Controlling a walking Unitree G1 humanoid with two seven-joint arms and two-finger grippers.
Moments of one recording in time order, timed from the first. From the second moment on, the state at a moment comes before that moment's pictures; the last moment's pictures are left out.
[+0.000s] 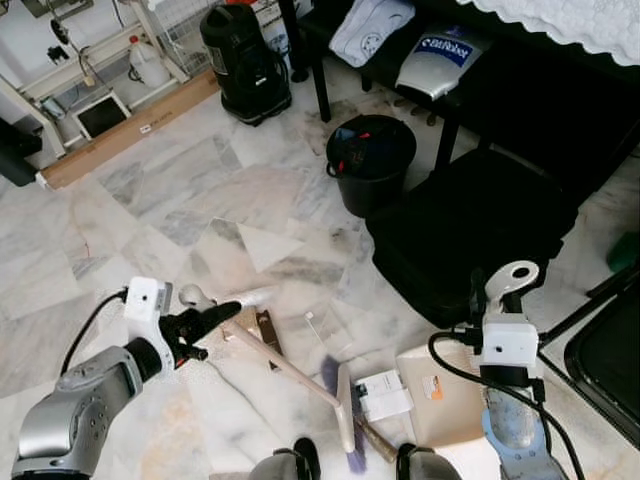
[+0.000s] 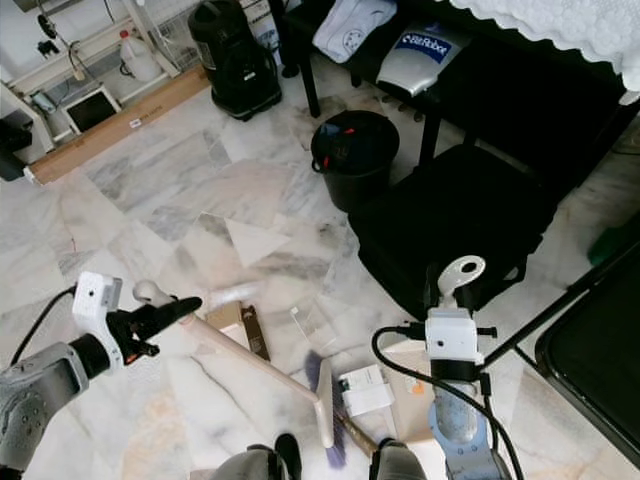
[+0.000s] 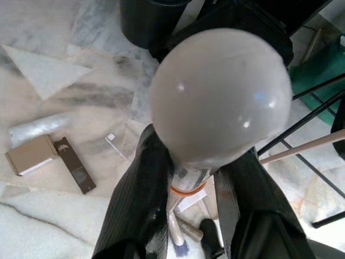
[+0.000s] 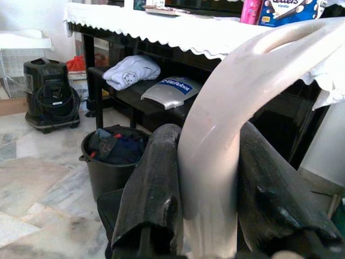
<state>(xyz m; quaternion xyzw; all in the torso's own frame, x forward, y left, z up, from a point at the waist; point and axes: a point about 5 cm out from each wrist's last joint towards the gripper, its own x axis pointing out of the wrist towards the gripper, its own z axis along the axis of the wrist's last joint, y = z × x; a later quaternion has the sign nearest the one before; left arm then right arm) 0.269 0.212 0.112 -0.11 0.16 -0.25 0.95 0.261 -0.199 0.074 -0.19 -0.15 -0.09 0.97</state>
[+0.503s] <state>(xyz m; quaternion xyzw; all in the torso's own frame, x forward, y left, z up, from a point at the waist) 0.282 0.204 0.102 -0.26 0.15 -0.24 0.92 0.267 -0.197 0.080 -0.18 -0.16 -0.08 0.97</state>
